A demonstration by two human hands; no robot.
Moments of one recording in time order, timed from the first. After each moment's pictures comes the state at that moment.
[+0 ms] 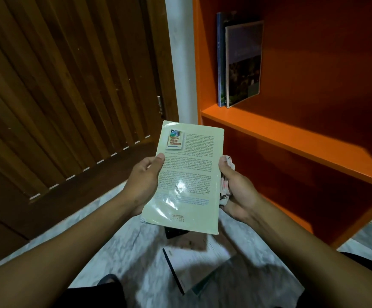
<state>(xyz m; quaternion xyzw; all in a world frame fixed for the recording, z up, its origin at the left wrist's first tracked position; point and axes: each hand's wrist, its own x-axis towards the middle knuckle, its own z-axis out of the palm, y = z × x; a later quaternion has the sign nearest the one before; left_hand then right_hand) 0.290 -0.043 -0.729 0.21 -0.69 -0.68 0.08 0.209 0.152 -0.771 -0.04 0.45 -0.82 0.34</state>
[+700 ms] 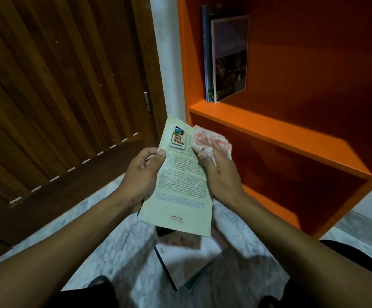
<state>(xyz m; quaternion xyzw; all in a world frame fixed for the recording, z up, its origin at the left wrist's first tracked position) 0.285 -0.026 -0.728 0.15 -0.72 -0.67 0.08 0.207 0.148 -0.765 -0.25 0.81 -0.54 -0.03</state>
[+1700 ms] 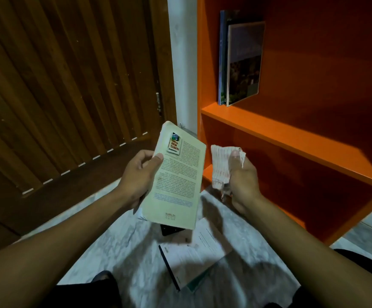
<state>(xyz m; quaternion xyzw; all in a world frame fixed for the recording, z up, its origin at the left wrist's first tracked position) 0.291 -0.062 -0.741 0.17 -0.72 -0.67 0.10 0.201 0.143 -0.778 -0.04 0.64 -0.77 0.04</state>
